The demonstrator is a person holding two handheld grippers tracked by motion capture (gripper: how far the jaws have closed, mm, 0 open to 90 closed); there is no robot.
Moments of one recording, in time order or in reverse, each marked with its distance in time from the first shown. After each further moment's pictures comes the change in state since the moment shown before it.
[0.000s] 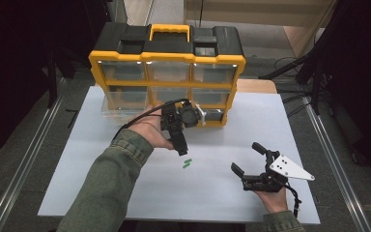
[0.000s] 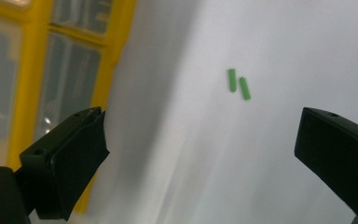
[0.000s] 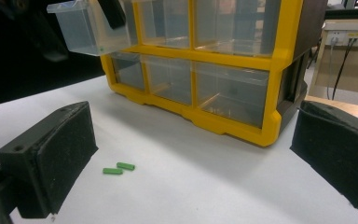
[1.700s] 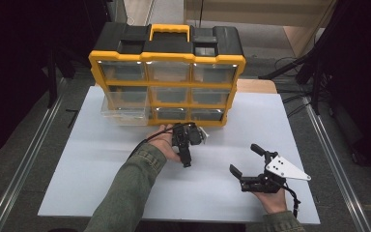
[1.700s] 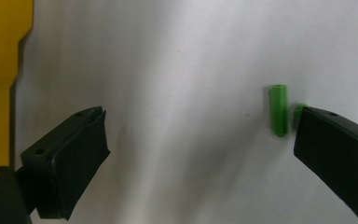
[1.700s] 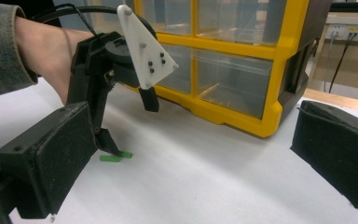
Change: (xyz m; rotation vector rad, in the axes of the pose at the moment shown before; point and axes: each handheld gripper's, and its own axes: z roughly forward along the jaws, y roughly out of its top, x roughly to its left) left arm -0.002 0.005 0.132 0.075 -0.044 0.025; right arm 0.003 -0.003 0.002 0.046 -0.011 -0.027
